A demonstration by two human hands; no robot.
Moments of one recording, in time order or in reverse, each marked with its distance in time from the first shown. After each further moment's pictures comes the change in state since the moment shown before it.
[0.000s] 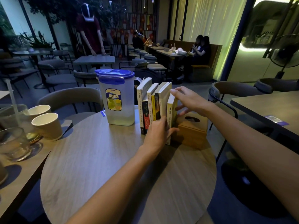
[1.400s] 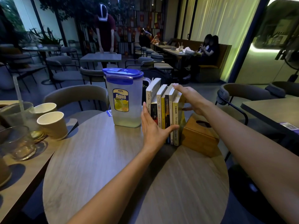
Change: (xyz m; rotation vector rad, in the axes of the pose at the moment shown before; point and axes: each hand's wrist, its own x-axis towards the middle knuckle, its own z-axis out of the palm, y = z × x) left_hand 0.013 -0.031 -0.008 -0.226 0.348 -0.277; right_hand 0.065 0.007 0.021 0.276 0.063 0.164
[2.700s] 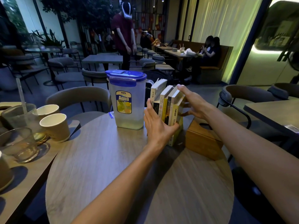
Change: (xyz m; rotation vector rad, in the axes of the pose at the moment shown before) left_hand 0.011 0.019 -0.003 0.134 0.031 0.039; right_hand -0.008 -0.001 0.008 0.143 -0.082 -0.001
